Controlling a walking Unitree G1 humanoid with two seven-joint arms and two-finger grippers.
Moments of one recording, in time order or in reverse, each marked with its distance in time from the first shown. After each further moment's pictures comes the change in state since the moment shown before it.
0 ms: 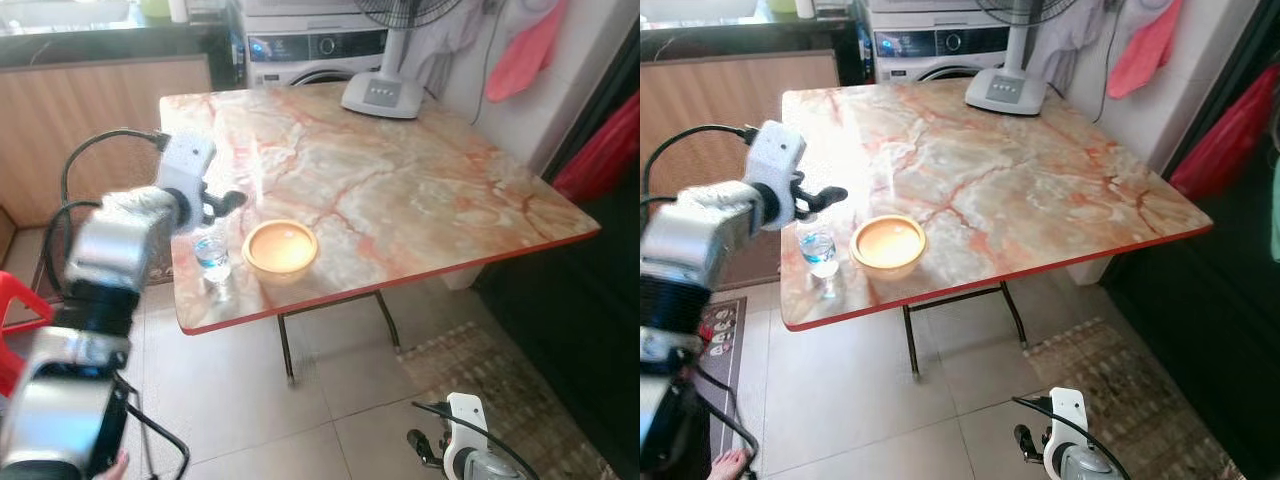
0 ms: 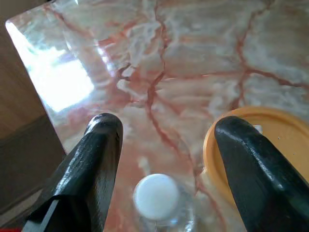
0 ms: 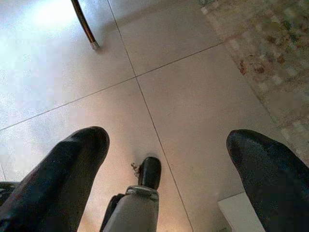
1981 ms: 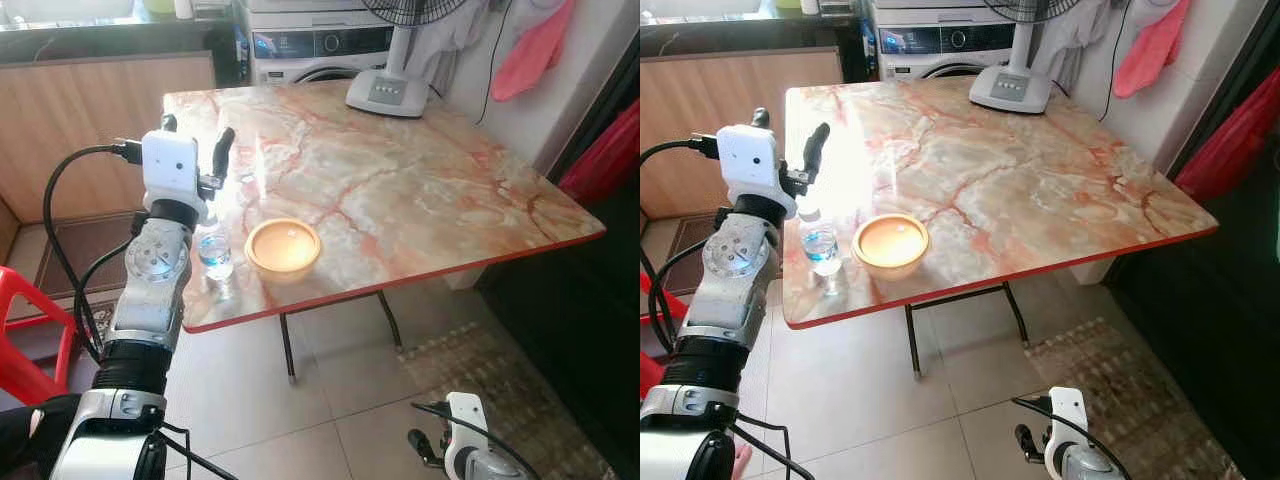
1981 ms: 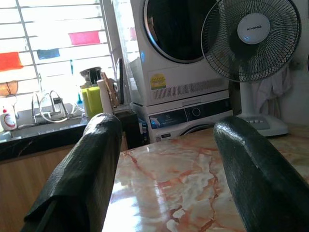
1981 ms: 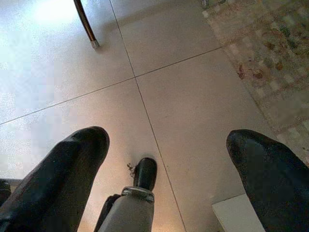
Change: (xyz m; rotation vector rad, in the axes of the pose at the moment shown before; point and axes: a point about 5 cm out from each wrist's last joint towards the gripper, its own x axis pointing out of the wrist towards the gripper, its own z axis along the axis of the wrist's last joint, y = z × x) left arm -0.019 -0.021 -0.005 0.011 -0.727 0.353; right arm 0.000 -0.001 0.002 -0.031 -0.005 0.000
